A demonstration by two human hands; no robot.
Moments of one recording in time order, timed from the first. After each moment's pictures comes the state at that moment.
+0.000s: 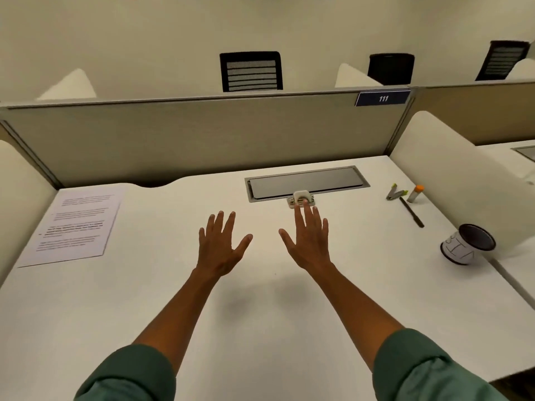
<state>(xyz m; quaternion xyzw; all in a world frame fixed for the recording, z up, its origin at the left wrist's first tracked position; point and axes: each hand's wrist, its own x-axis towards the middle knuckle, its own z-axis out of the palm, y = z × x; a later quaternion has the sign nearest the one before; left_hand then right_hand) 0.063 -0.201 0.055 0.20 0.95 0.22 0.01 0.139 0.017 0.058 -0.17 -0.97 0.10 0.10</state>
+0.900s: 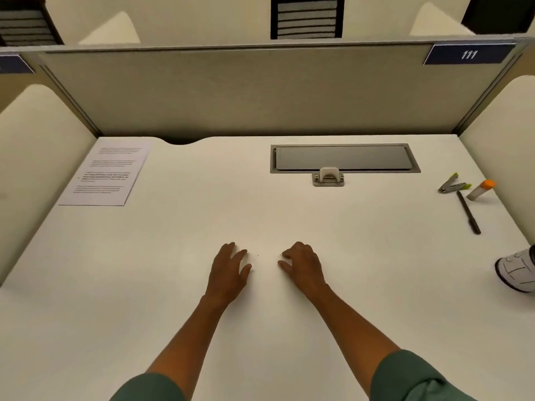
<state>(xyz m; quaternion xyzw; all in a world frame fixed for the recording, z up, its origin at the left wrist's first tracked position) 0.155 -0.191 -0.028 0.09 0.97 0.22 0.10 0.168 0.021 -0.032 -0.05 -0.96 0.26 -0.08</state>
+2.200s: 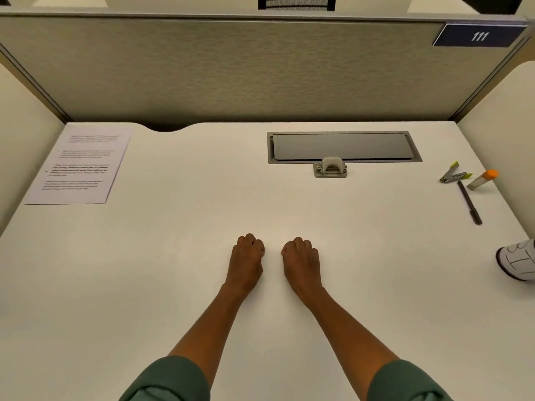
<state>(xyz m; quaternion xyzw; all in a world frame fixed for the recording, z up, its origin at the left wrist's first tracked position) 0.119 -0.159 -0.042 0.18 0.96 0.22 0.04 0.161 -0.018 -0.035 -0.09 -0.99 0.08 0.00</state>
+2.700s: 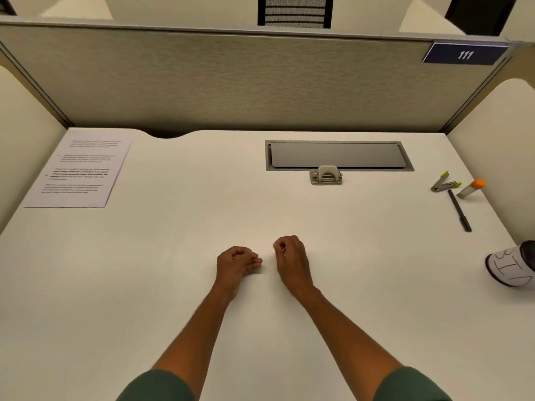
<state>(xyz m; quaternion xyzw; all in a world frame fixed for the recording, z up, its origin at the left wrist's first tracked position) 0.121 -0.176 -0.035 -0.18 0.62 0.74 0.21 0.152 -0.026 -0.018 -0.15 -0.88 0.45 0.06</state>
